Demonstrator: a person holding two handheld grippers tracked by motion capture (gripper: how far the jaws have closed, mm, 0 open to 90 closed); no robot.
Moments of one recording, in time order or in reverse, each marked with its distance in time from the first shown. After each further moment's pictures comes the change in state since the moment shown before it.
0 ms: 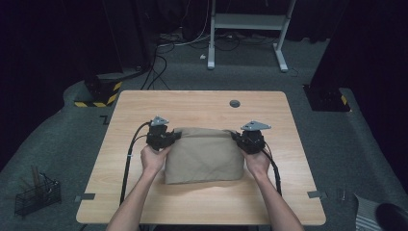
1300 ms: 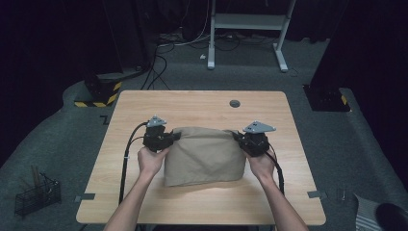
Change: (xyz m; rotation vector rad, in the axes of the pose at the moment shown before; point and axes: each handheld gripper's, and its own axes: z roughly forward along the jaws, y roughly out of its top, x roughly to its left) left arm -0.015 0.006 -0.026 -0.024 -0.031 0.014; right arm 0.013 0.011 -0.034 -0.033 -0.002 -0.073
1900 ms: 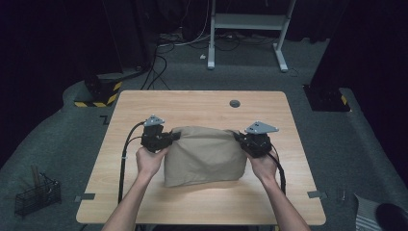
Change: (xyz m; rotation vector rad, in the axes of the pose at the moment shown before) left arm -0.005 0.006 -0.013 -0.010 -0.023 -0.015; right arm 0.004 0.006 -0.014 -0.010 0.003 -0.014
